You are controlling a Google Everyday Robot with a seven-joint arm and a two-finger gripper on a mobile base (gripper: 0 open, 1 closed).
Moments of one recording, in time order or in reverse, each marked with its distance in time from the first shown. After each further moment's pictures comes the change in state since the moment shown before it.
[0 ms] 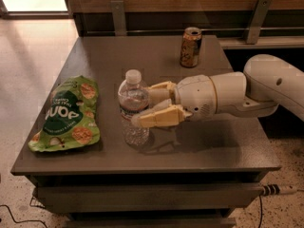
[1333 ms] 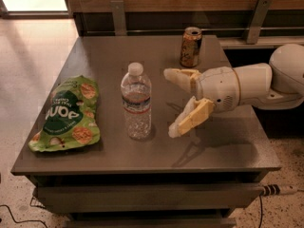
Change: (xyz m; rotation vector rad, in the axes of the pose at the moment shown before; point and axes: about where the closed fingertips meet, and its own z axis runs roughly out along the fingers) arm 0.003 -0.017 -0.050 0.070 0.057 -0.001
